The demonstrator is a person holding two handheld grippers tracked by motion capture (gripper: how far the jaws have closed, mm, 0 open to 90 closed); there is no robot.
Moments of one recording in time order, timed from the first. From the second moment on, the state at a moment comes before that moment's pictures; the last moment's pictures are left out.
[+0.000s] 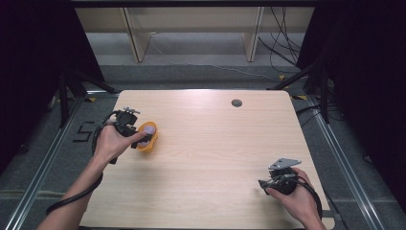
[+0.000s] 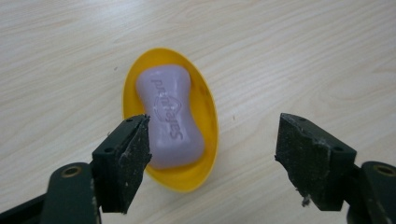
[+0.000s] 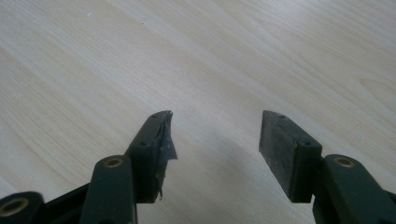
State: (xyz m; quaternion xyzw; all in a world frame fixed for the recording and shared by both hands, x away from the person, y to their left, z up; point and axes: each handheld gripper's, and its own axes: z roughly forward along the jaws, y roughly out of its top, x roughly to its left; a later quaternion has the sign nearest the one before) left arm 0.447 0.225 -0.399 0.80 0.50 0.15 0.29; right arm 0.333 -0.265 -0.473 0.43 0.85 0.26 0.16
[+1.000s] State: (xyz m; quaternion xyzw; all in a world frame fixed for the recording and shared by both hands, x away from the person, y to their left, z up) left arm 0.332 0.285 -0.488 0.78 0.51 0.18 0.33; right arm 0.332 -0.264 -0.472 0.44 0.85 0.26 0.16
